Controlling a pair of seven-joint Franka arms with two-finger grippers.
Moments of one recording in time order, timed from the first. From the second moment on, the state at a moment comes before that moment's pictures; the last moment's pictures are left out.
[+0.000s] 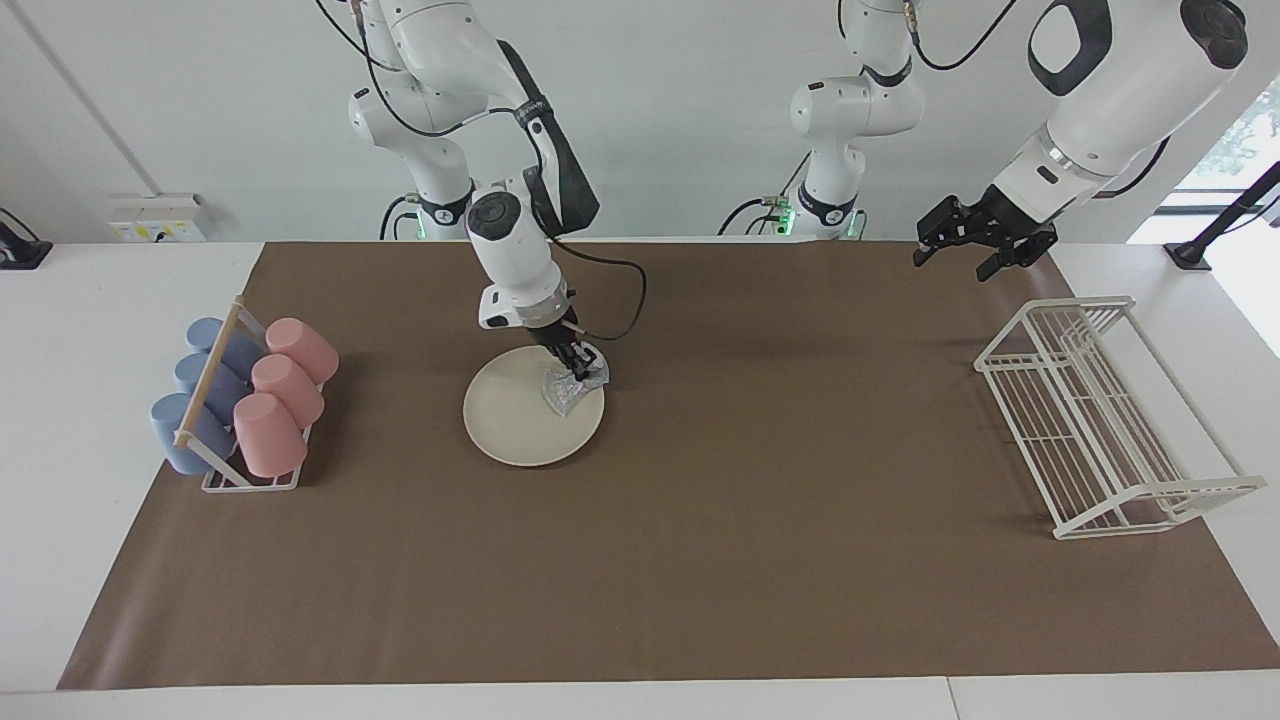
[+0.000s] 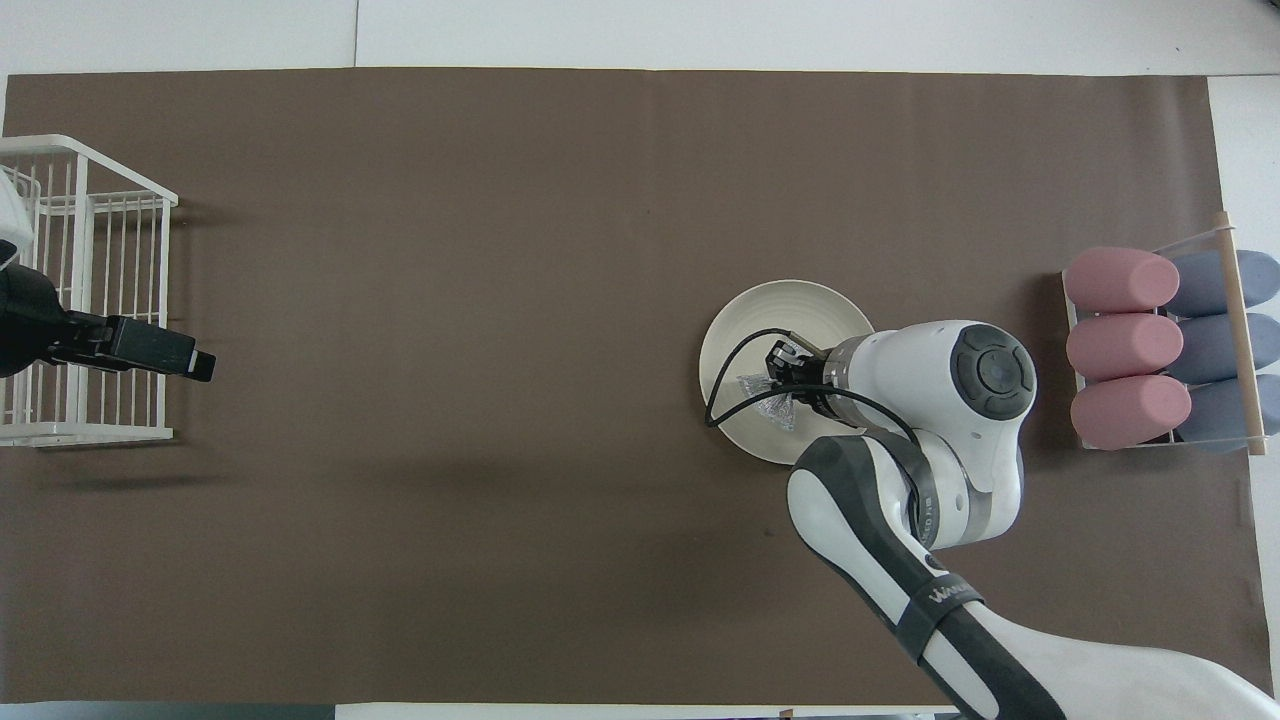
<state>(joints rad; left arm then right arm) 0.02 -0.07 -0.06 -1.72 -0.20 1.53 0.16 0.36 0.12 -0.03 -2.28 0.33 2.51 0.67</state>
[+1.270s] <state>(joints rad) 0.02 -0.07 -0.06 -1.72 -0.21 1.53 0.16 0.54 0.12 -0.02 -1.90 0.22 2.09 1.48</state>
